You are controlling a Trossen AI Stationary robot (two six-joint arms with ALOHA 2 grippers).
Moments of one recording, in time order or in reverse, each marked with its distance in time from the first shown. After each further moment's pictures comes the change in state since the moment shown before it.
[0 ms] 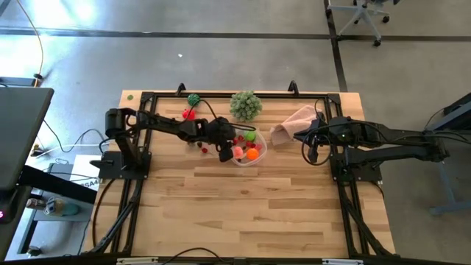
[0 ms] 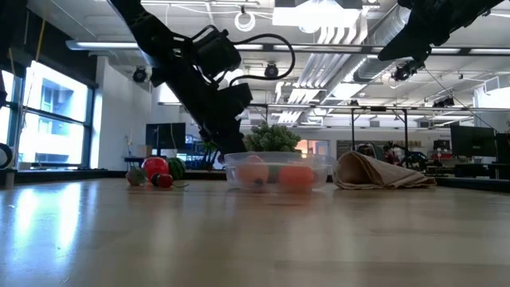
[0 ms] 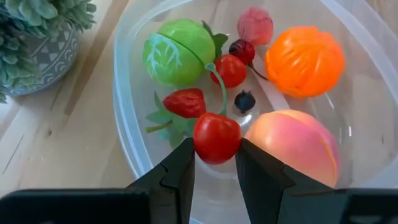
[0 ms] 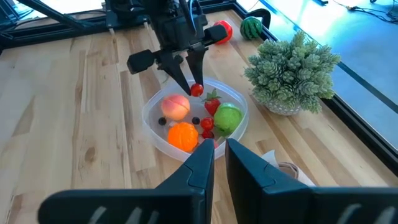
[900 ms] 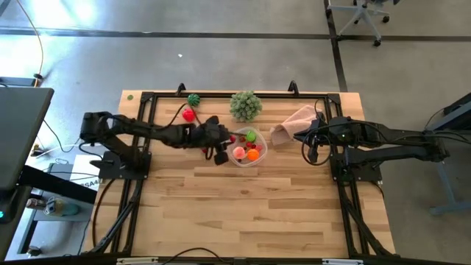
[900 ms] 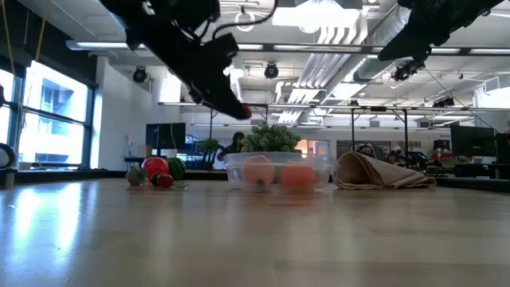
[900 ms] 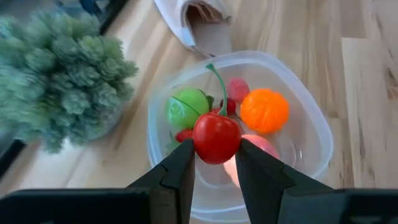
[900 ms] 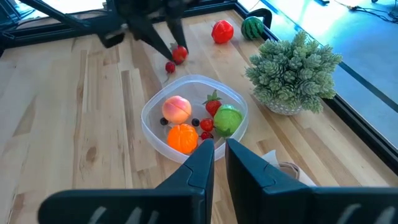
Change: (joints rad) left arm -0.138 -0.249 -0.069 -0.003 -0.215 0.011; right arm 0.000 0.000 0.000 0.000 -0.003 0.000
